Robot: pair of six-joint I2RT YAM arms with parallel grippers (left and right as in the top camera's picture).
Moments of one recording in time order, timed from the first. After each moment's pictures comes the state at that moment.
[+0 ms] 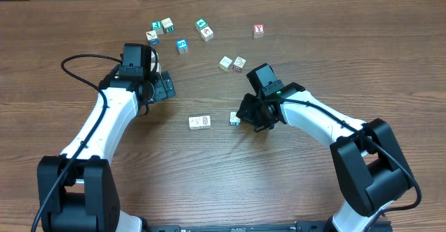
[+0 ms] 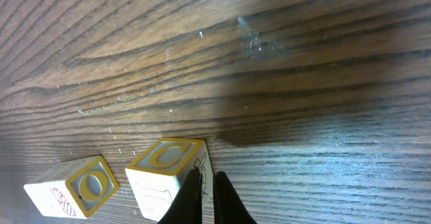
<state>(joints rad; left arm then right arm) -0.09 1.67 1.13 -0.61 -0.11 -0.41 0.50 1.85 1.12 -0.53 -0.24 0.86</state>
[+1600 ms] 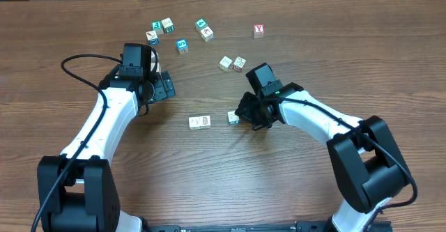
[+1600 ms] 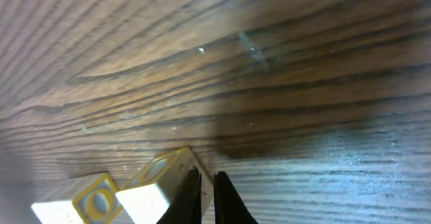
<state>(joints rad) -0.09 1.67 1.13 -0.61 -0.11 -0.41 0.50 1.88 1.12 -0.48 -0.24 0.92</state>
